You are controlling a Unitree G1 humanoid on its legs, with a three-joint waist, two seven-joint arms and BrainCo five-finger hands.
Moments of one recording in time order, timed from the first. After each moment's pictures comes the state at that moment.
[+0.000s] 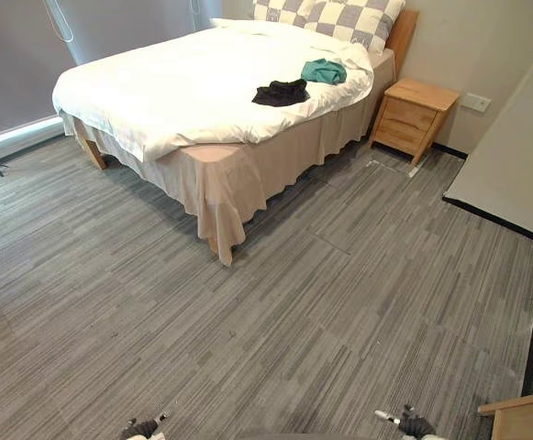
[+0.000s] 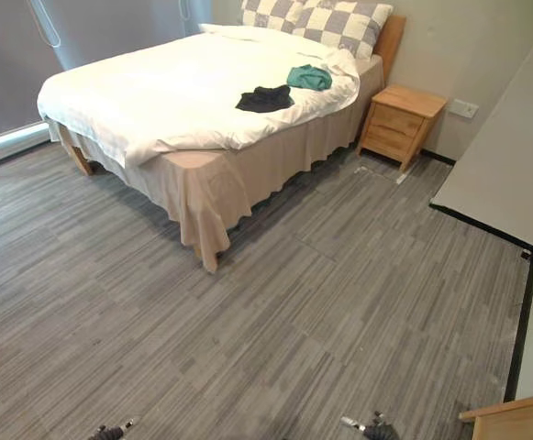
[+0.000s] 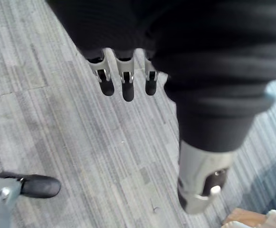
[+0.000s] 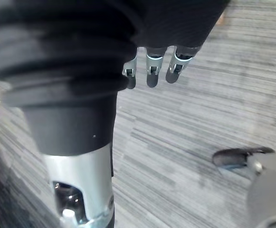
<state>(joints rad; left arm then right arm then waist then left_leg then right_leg) 0.08 0.25 0.26 1.05 -0.28 -0.01 0.21 0.05 -0.30 -0.35 1.07 0.09 -0.08 0.08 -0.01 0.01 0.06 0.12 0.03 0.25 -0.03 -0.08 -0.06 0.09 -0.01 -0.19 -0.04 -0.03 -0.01</state>
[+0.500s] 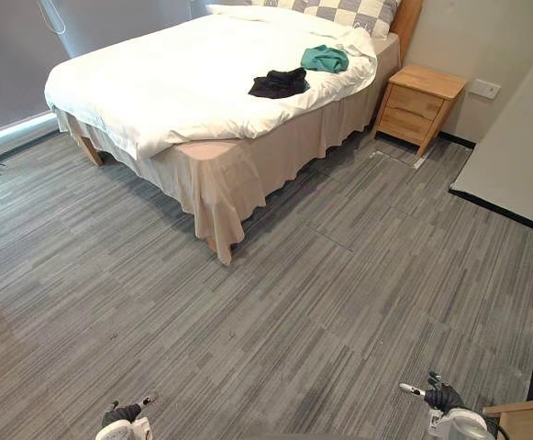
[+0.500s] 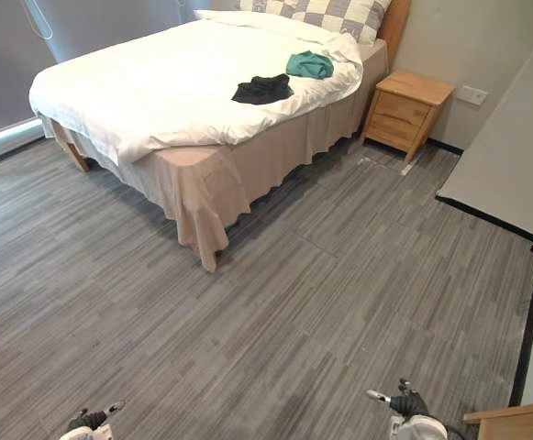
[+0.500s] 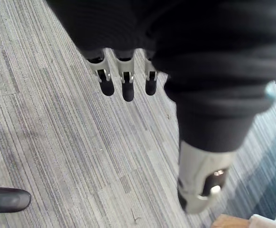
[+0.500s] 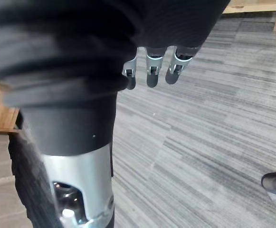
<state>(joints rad) 0.05 0.24 0.26 1.05 -0.26 -0.01 0.19 0.02 -0.32 -0.35 1.04 0.09 -0.08 0.13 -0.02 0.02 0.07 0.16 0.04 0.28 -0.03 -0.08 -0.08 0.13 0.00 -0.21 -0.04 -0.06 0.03</state>
